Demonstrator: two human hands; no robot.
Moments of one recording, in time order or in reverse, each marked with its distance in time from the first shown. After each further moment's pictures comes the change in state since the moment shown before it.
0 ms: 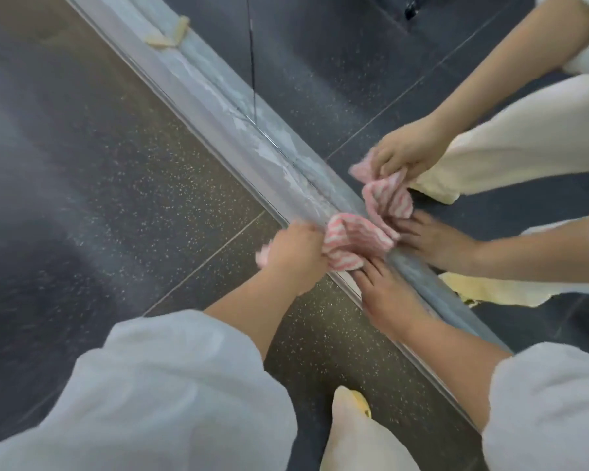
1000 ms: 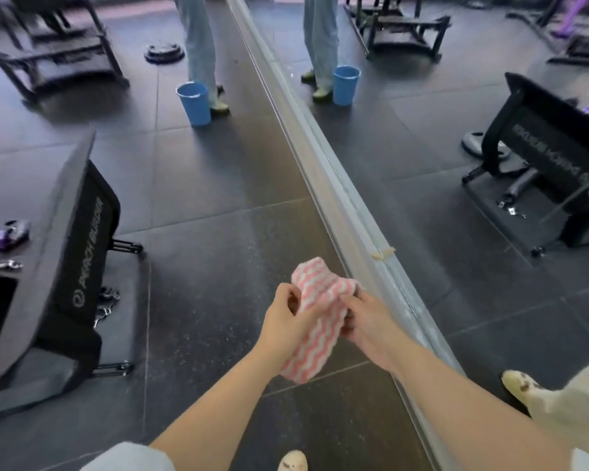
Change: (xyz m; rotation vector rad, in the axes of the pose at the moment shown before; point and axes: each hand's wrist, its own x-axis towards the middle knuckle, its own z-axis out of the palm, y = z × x) left_hand -0.342 -0.156 -0.332 -1.234 0.699 -0.490; right_hand 0.154 -0.389 -0.385 1.610 -0.348 0.262
